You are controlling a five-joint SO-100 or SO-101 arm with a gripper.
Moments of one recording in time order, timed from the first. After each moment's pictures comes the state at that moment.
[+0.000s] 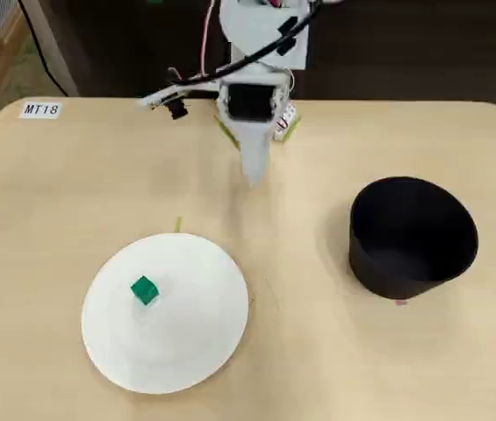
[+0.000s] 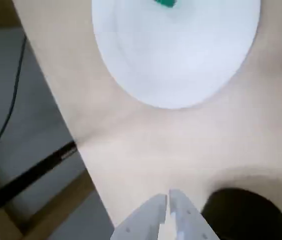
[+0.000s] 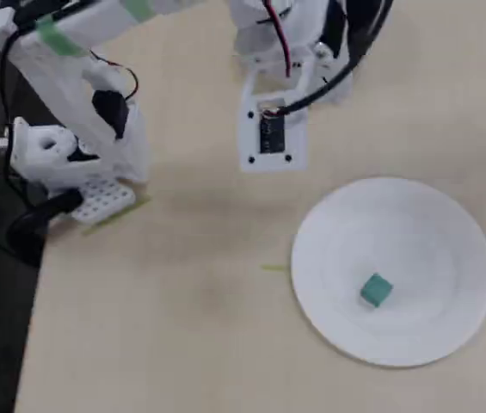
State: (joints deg) arm 5.4 98.6 69.5 89.0 6.9
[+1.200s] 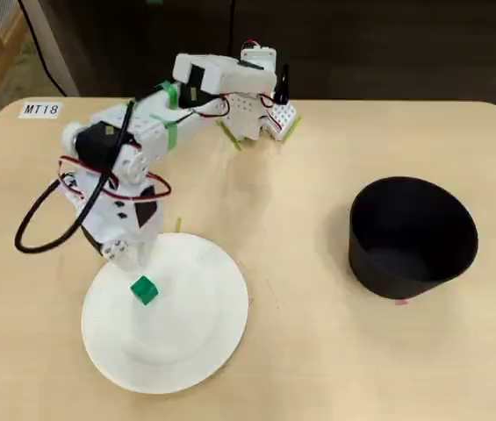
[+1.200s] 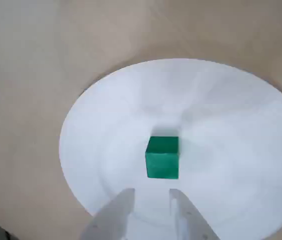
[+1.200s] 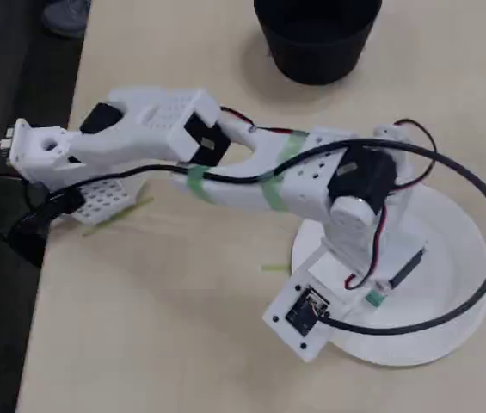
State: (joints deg) arm 27.0 34.2 5.6 105.8 14.4
